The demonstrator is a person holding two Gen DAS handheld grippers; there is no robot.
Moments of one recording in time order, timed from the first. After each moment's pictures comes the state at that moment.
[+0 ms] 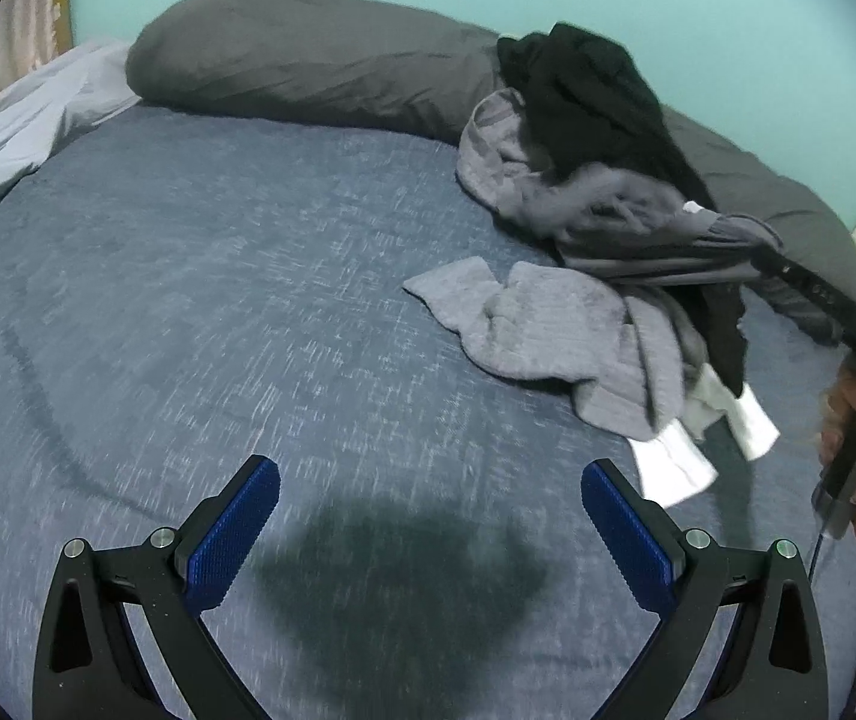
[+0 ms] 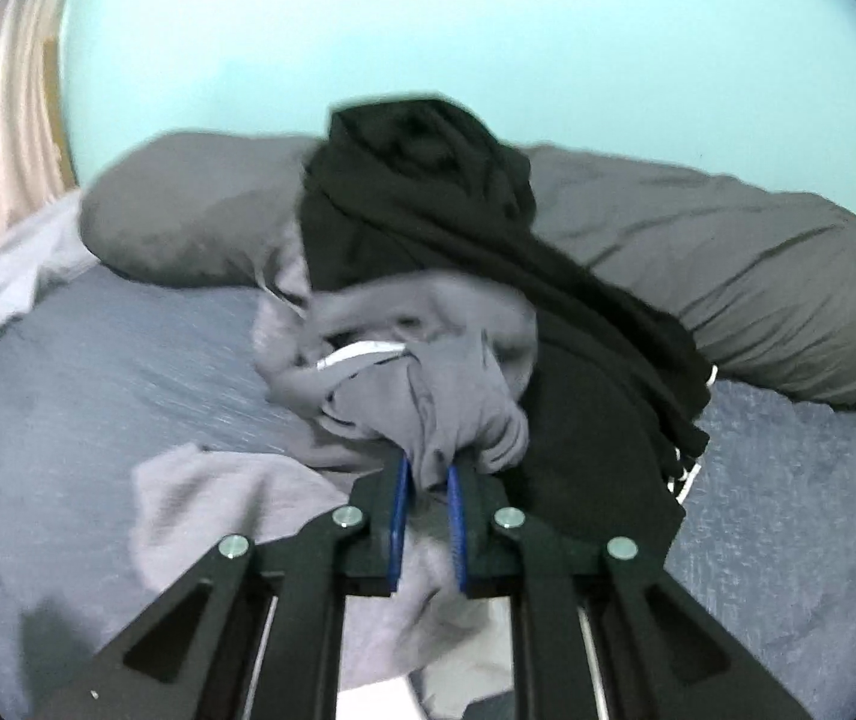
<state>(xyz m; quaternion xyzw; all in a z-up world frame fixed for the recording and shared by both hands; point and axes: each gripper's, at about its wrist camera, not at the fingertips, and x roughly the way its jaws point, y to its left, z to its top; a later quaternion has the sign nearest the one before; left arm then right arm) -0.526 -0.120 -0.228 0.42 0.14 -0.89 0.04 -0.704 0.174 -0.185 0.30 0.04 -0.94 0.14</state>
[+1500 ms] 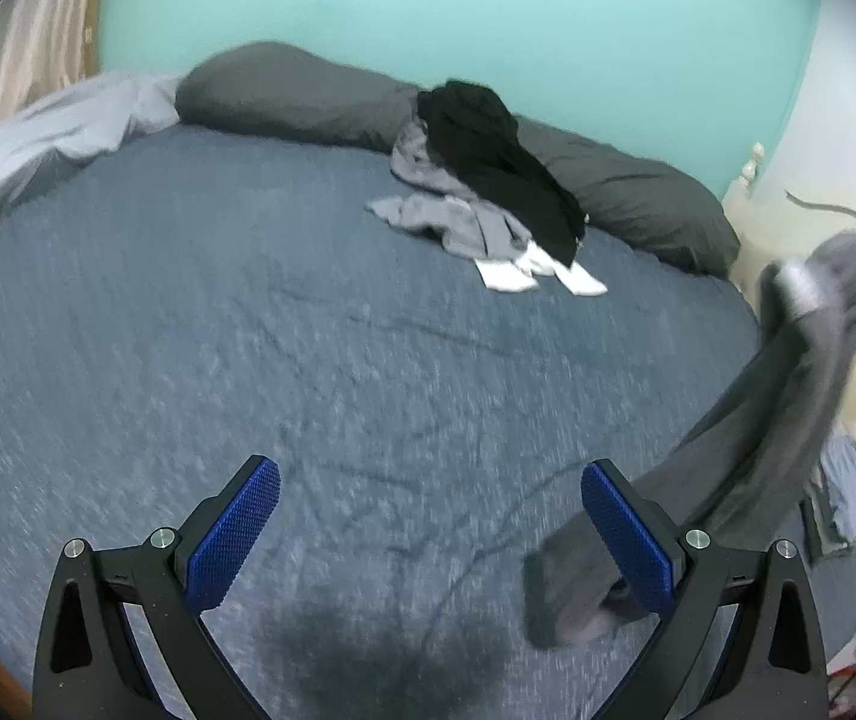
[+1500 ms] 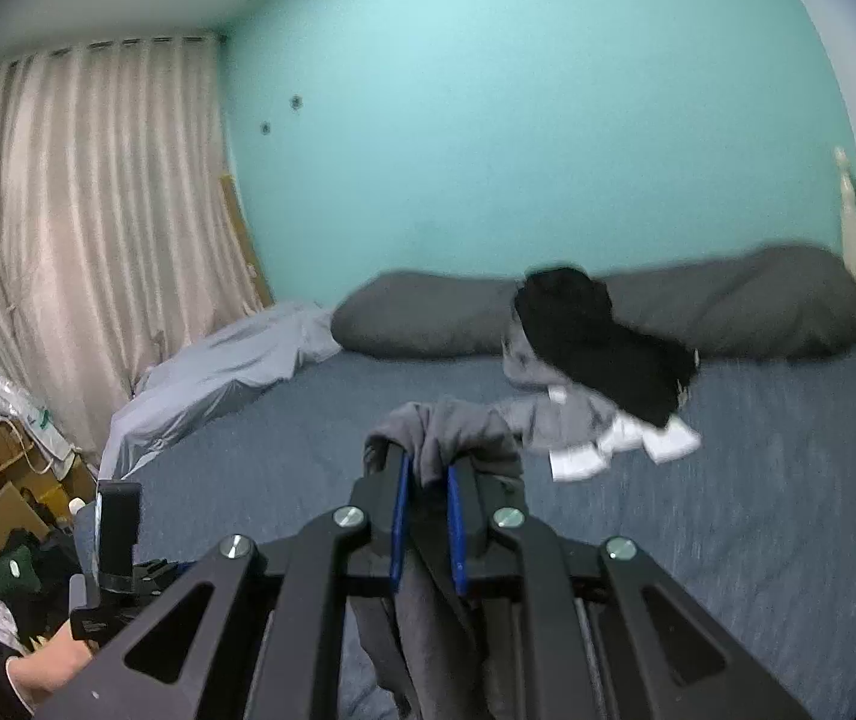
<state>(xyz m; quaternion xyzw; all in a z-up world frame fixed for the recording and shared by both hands) -0.133 -0.041 -0.171 0.38 0.14 -0.92 -0.02 -0.148 0.245 -0.038 0.21 -0.06 -0.94 0.26</state>
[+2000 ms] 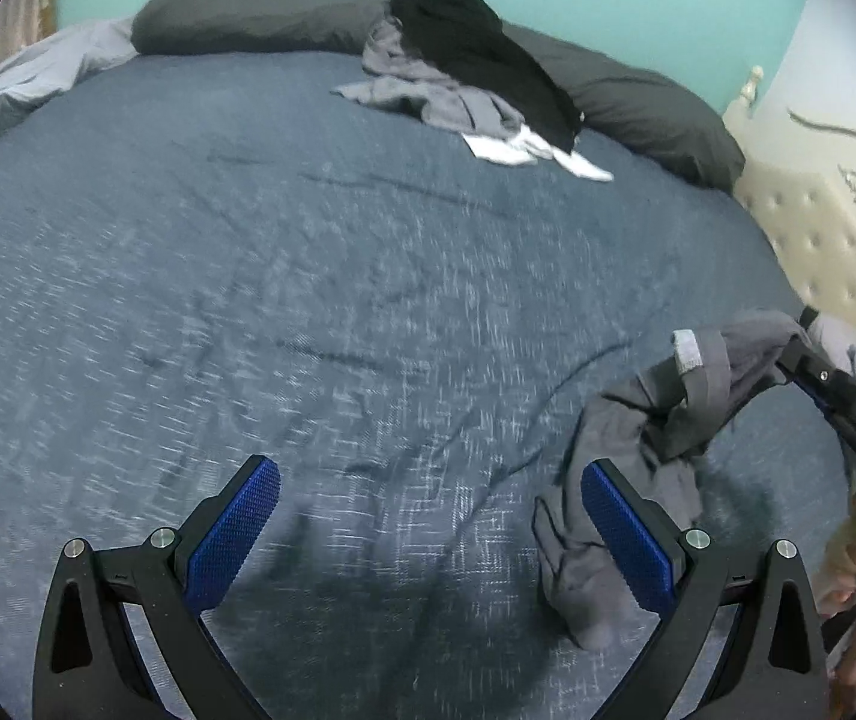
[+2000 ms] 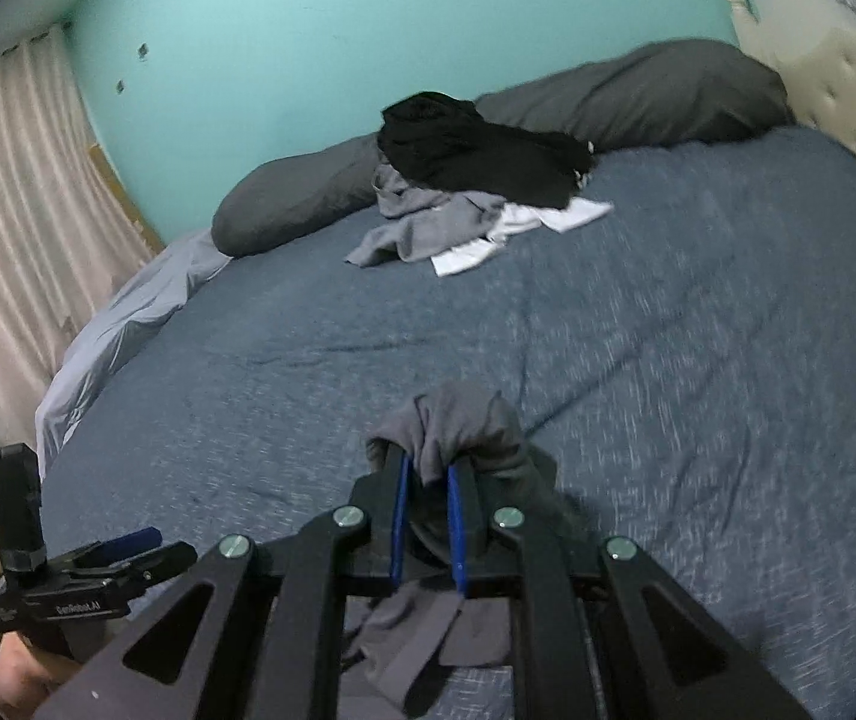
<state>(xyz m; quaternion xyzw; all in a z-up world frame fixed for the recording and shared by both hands) -0.162 -0.001 -0.296 0.44 0.12 -0.89 -0.05 -0.186 0.290 -0.239 0.34 -0.14 -0.91 0.17</state>
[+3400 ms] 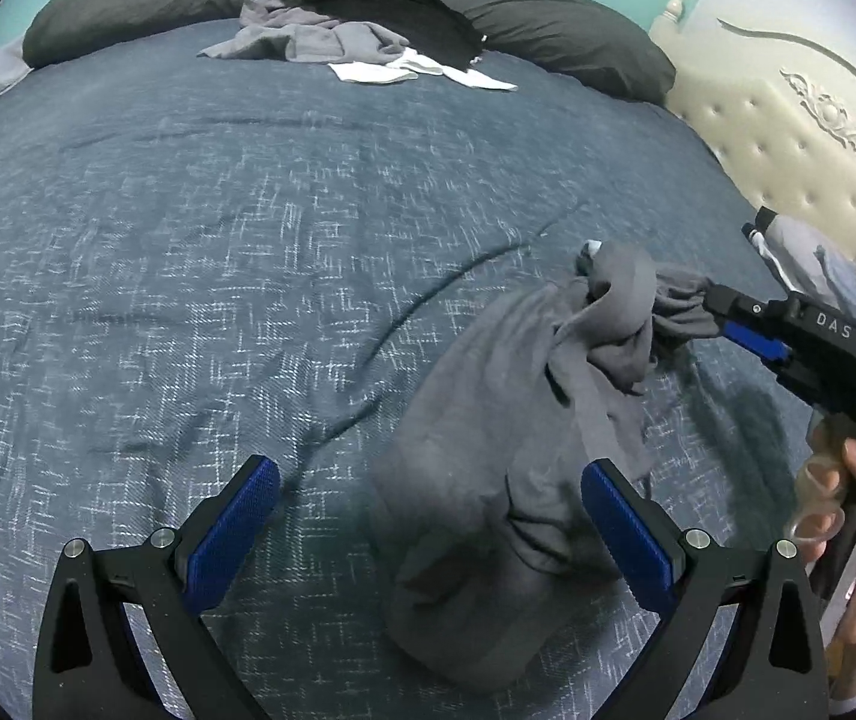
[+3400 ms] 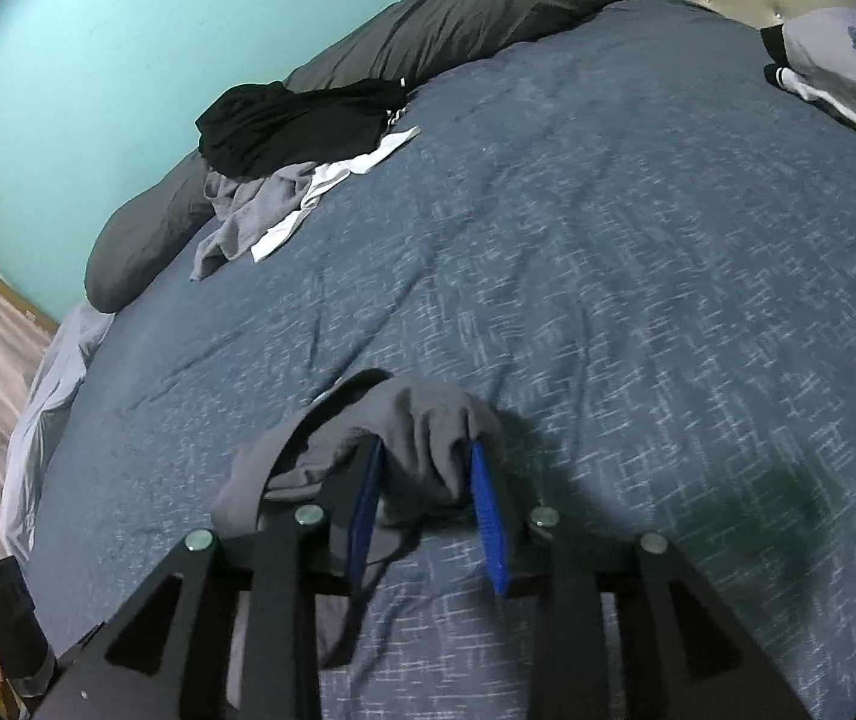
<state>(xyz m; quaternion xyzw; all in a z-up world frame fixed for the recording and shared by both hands) -0.174 0.087 -0.328 0.48 0.07 -0.87 -0.14 -0.201 0.383 -0.307 0.41 -0.24 -0.88 0.03</state>
